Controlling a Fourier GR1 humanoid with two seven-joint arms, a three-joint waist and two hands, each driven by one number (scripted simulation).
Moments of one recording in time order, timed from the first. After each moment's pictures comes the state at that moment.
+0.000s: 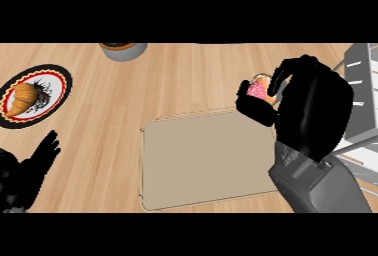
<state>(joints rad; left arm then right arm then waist) 0.07 0.27 0.23 -1.39 0.00 -0.12 0.15 -0.60 -0.13 0.32 -1.83 1.31 -0.01 1.12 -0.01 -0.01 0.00</state>
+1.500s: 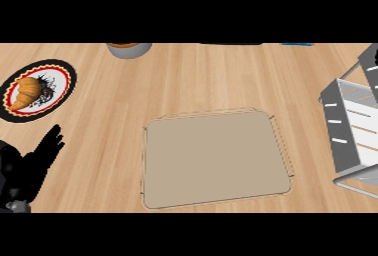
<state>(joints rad) 0.03 0.26 0.23 -1.39 -0.01 -0.15 0.16 -0.71 -0.62 -0.09 -1.31 1.13 0.02 0.50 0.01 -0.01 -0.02</state>
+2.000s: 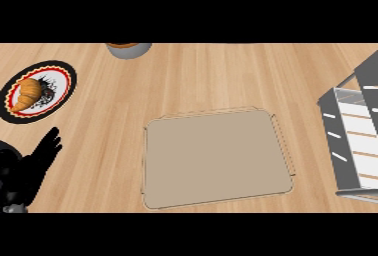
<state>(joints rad) 0.05 0.26 0.23 -1.41 -0.01 -0.16 0.16 -0.78 -0.79 -0.10 -1.14 1.16 0.12 0.28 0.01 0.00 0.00</state>
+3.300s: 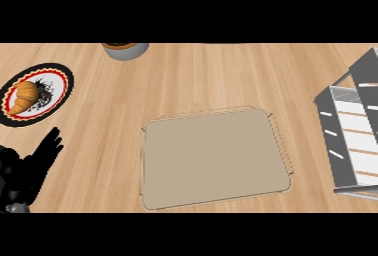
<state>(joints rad) 0.04 0.25 0.25 -1.38 -0.02 -0.15 0.15 -0.82 -0.76 -0.38 -1.03 1.01 0.18 0.47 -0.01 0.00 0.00</state>
